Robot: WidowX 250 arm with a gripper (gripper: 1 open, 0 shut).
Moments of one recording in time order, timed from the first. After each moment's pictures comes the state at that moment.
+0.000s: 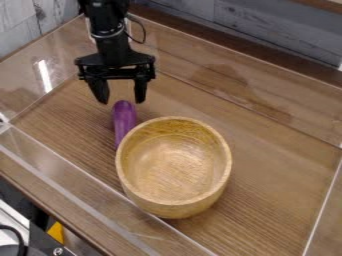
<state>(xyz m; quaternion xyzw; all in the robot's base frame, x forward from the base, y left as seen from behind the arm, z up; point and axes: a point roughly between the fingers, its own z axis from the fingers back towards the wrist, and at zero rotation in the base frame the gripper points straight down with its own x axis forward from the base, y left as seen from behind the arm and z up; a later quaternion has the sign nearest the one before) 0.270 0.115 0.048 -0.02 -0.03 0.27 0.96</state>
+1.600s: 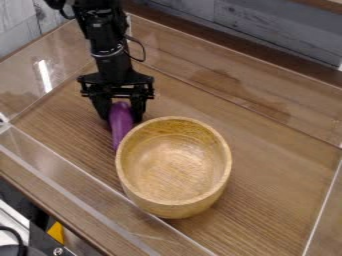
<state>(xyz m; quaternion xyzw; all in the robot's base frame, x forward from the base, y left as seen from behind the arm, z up) 0.259 0.108 0.027 -0.05 0.00 0.21 0.98</state>
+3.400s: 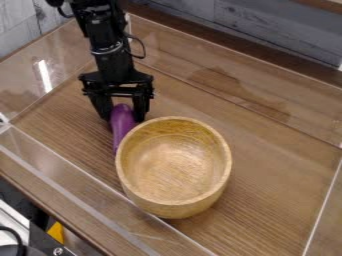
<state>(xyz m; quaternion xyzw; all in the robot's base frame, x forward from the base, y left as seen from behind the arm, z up) 0.258 0.104 0.029 -0.07 0.01 0.18 0.98</state>
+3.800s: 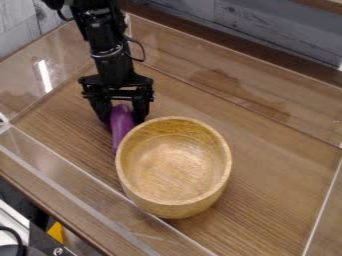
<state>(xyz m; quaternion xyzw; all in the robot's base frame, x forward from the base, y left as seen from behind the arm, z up) 0.256 0.103 0.028 -0.07 0.01 0.18 0.98</state>
